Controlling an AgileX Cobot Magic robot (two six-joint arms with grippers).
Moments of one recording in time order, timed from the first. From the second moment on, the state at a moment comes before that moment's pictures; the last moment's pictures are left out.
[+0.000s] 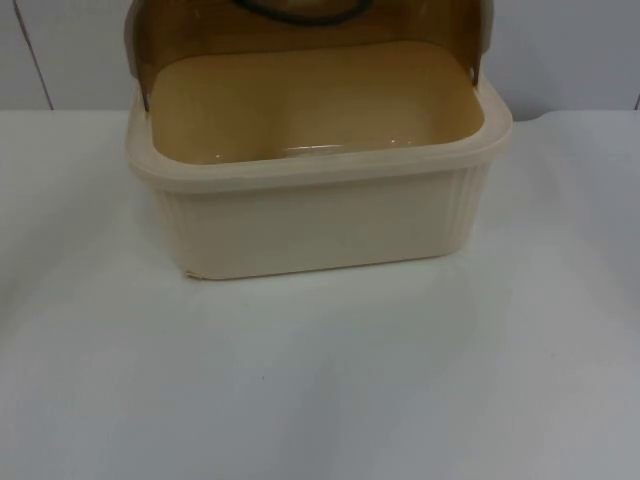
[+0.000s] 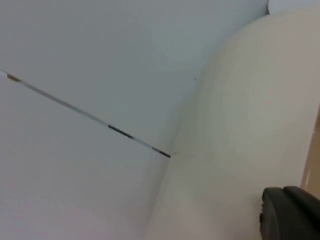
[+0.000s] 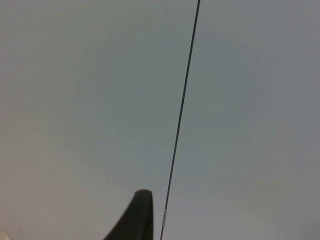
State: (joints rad) right arm 0.32 0.84 -0.86 1.75 -0.44 -1.94; left arm -0.43 2.05 -1.86 -0.21 0.54 0.94
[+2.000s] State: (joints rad) right arm 0.32 0.84 -0.86 1.75 -0.44 -1.91; left arm -0.29 1.34 -1.21 -0.19 0.19 0.36
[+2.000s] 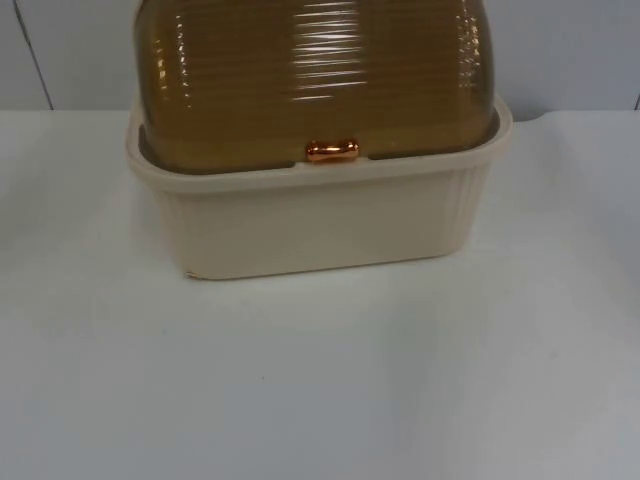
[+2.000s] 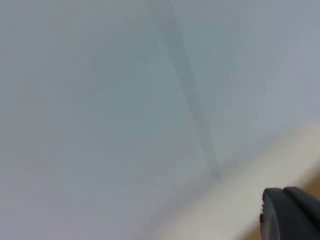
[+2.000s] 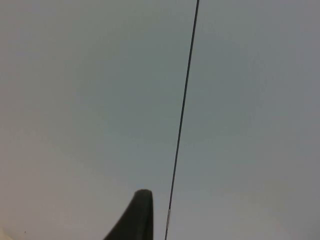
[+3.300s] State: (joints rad) right arm 0.32 0.84 -0.86 1.75 -0.47 -1.89; left arm 0.06 1.22 -1.21 -0.23 0.38 0.16
